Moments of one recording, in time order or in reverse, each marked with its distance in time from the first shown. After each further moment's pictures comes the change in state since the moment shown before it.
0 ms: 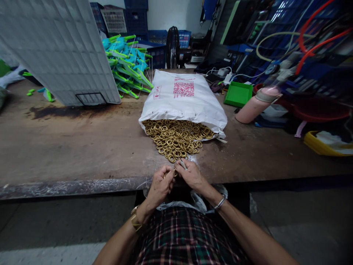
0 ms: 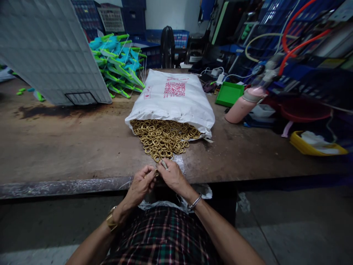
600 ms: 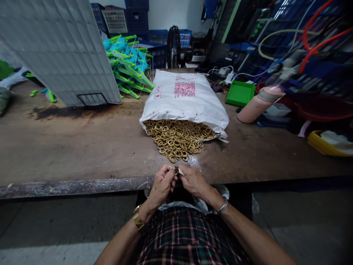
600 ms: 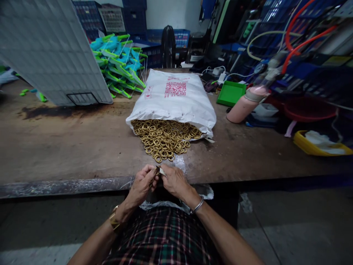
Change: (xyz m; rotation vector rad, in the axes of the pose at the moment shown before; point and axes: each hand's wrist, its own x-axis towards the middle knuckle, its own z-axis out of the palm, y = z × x) left_hand 0.003 -0.004 0.002 -0.087 0.022 -0.008; right_hand -0.013 0.009 -0.005 -0.524 -0.147 -0.180
